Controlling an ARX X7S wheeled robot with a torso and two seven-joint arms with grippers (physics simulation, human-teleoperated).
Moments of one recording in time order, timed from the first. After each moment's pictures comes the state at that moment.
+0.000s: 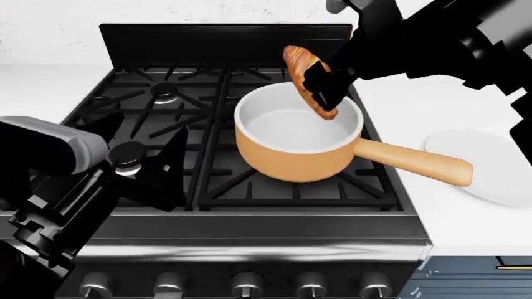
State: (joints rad) left arm -0.52 -0.63 -0.16 0.80 -1.28 -1.00 -0.42; right arm 1.85 0.39 -1.27 0.59 0.98 0.99 -0.40
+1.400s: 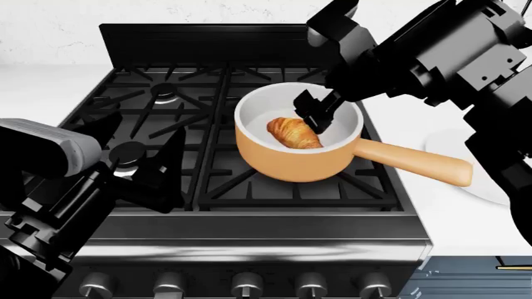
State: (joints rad) left arm -0.49 -0.65 -0.16 0.80 -1.30 -0.96 -0.43; right arm 1.79 0.29 -1.35 0.73 0.90 0.95 -0.52
